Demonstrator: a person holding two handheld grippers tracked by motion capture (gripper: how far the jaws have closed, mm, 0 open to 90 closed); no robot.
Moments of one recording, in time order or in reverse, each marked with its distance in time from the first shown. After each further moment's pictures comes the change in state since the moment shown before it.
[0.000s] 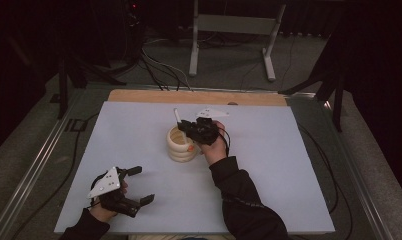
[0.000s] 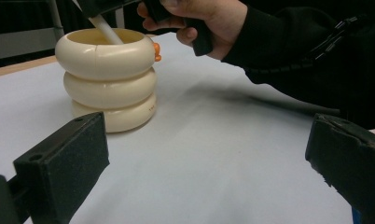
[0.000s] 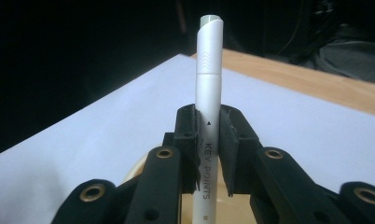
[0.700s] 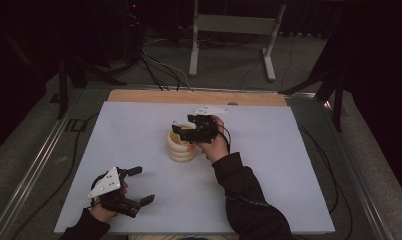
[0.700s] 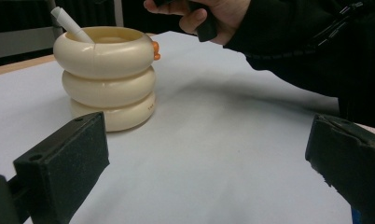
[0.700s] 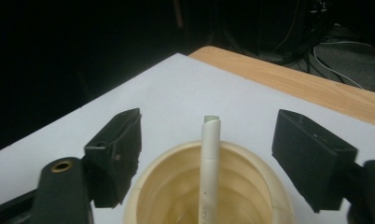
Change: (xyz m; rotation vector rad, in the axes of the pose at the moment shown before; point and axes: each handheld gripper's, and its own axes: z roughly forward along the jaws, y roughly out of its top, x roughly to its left) left arm 0.000 0.000 0.000 0.004 -0.001 0.002; right arm 0.011 0.017 -0.008 0.024 -0.040 -0.035
